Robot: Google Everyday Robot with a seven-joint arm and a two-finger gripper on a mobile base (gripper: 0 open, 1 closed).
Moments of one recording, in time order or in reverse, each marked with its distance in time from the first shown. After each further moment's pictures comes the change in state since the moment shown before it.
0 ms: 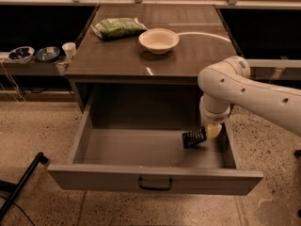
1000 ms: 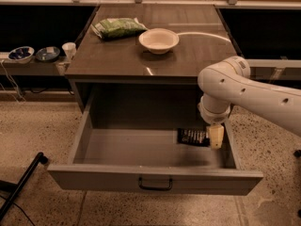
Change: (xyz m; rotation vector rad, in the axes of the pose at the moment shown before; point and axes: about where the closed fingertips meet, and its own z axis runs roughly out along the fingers) arm 0.000 0.000 0.000 0.000 0.000 0.000
